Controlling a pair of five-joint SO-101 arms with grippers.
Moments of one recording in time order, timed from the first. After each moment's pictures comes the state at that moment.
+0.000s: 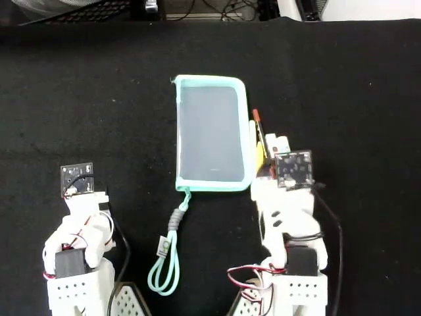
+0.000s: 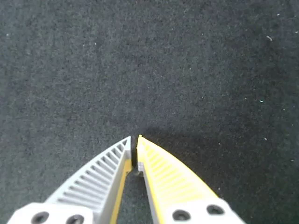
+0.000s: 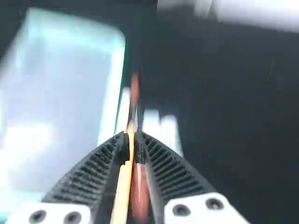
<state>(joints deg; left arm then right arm) -15.0 -104.4 96.4 72.8 -2.6 2.1 -103.5 95.6 35.2 8.0</state>
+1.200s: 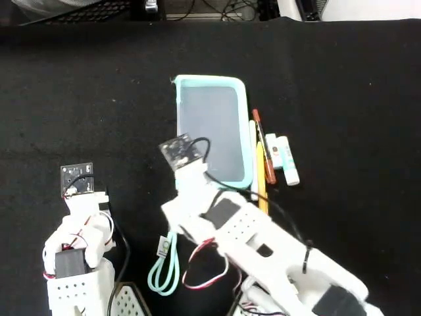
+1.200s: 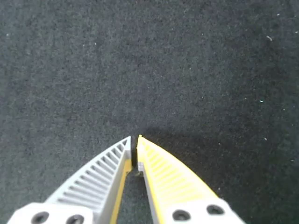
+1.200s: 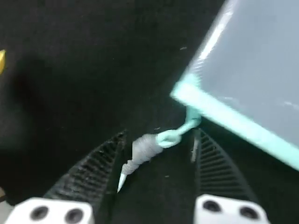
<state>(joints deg) -15.0 -104.4 96.4 72.8 -2.6 -45.4 -31.6 64.4 38.5 -17.6</state>
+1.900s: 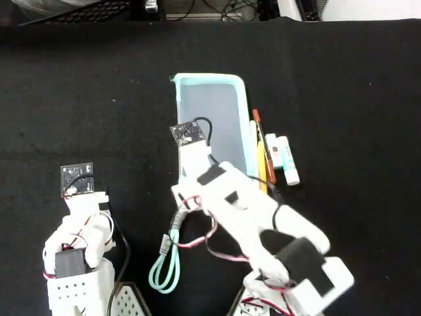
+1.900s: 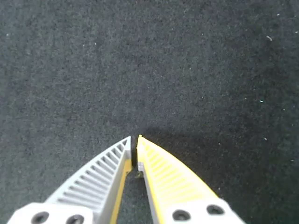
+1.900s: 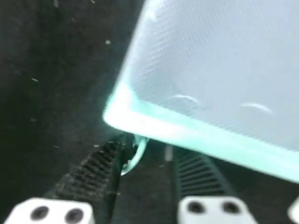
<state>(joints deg) -15.0 -104.4 96.4 72.8 -2.6 -34.5 -5.1 48.0 44.4 -12.3</state>
